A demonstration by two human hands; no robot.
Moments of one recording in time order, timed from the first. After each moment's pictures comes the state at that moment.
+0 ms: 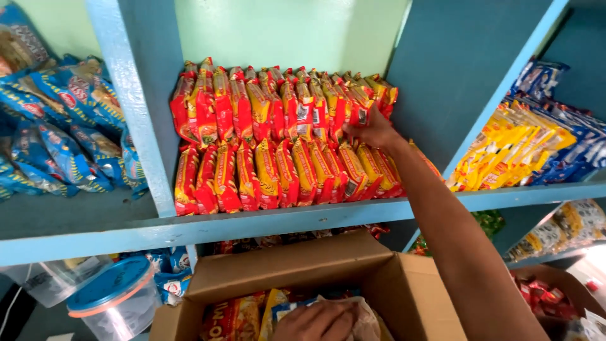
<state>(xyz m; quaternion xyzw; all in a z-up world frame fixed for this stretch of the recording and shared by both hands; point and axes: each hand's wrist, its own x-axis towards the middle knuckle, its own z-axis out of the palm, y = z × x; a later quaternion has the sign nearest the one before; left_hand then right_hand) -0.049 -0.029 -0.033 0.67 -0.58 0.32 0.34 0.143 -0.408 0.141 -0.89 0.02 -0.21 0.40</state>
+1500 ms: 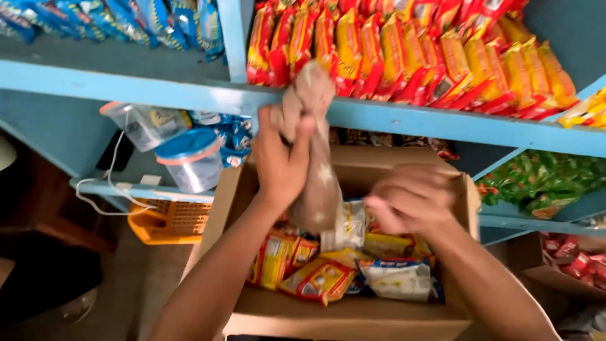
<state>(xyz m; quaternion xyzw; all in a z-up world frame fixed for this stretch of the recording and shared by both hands) 0.009 0.036 0.021 0.71 -0.21 0.33 0.58 -0.062 -0.177 0.030 -0.72 -0.44 -0.49 0.20</state>
